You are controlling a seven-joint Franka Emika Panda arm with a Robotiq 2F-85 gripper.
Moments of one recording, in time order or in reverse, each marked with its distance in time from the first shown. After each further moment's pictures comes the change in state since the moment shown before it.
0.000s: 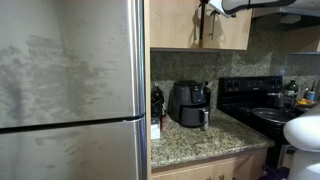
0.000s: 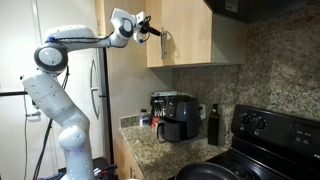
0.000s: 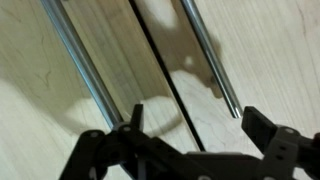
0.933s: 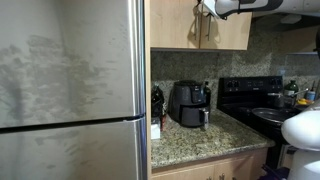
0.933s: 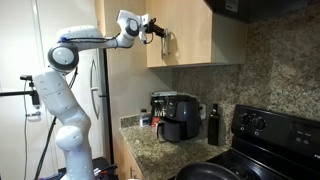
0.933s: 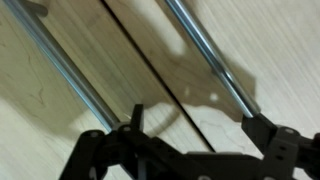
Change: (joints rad) arm -0.101 0.123 0.087 0.138 -0.084 -0.011 0.267
